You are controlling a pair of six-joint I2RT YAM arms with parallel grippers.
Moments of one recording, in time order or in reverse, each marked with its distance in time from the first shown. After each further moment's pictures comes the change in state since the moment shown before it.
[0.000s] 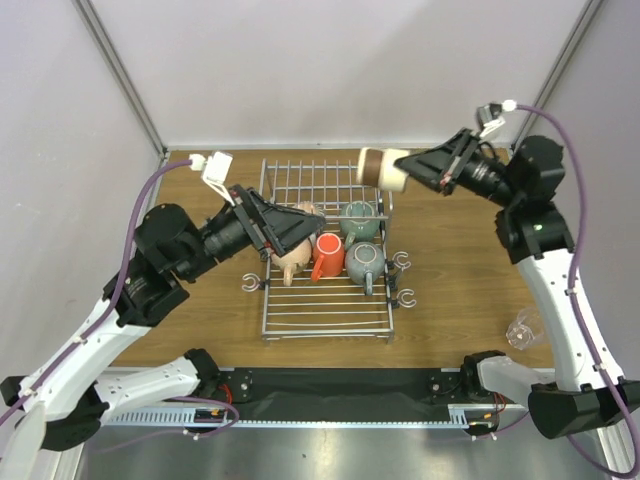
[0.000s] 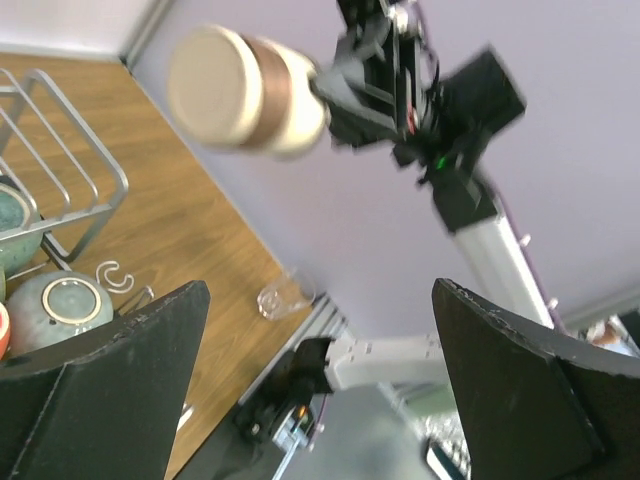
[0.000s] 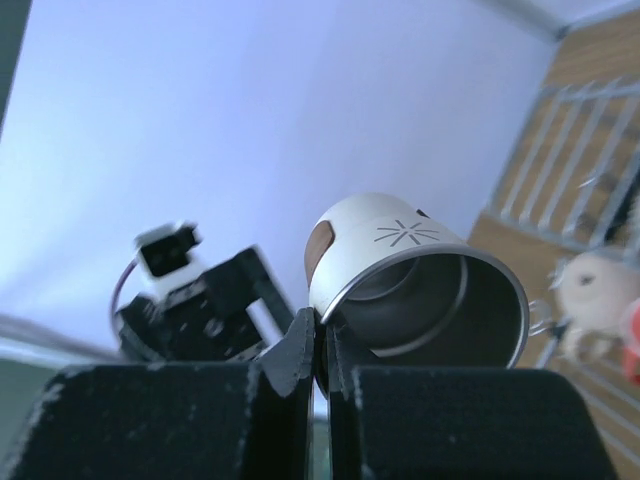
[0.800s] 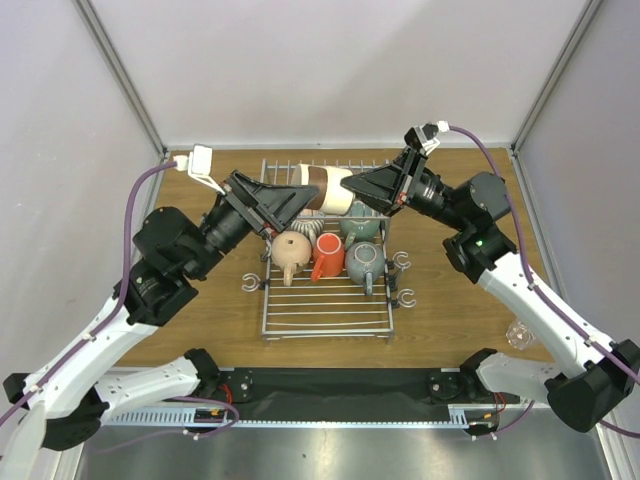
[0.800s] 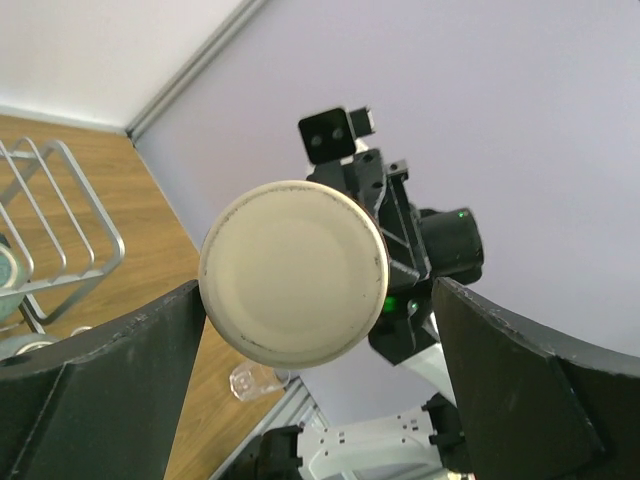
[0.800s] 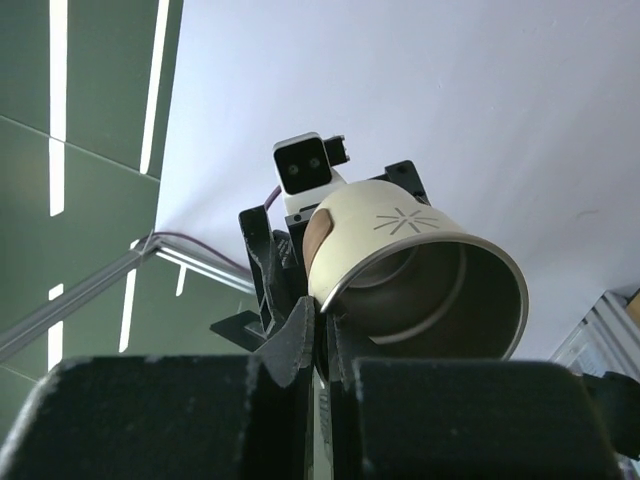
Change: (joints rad) left arm -0.006 -0.003 -0.070 0.196 -0.178 -0.117; right arm 0.396 0.019 -0.228 0.624 0.138 0.434
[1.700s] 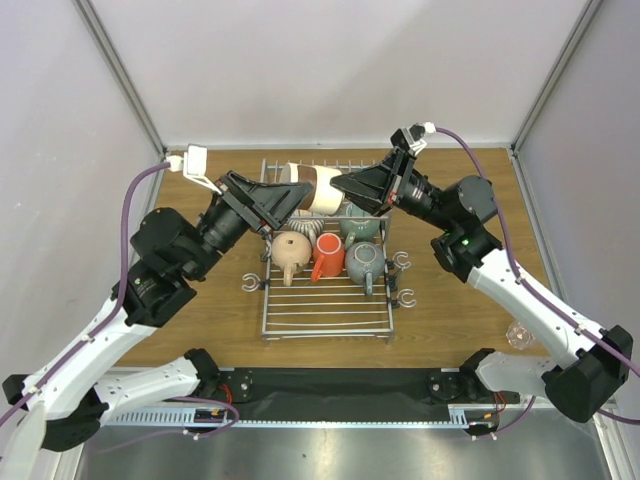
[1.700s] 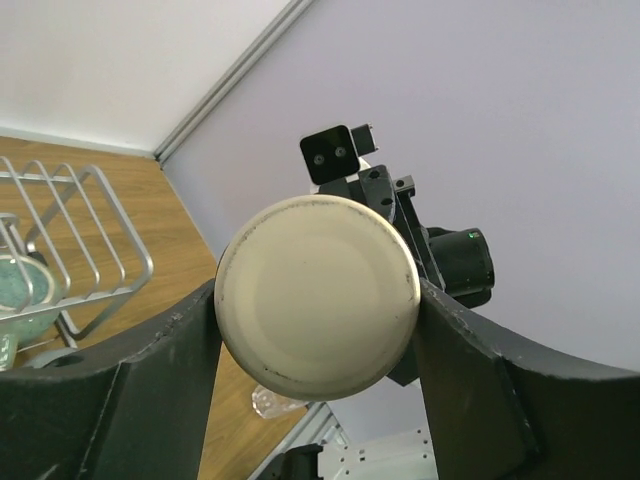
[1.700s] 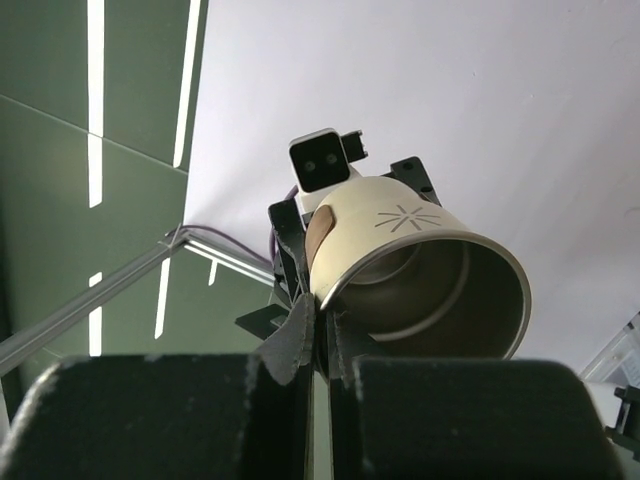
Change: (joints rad) left arm 0.000 -0.010 -0.001 0.005 -0.057 0.047; right arm 0.064 0.058 -0.017 0.134 0.050 0.077
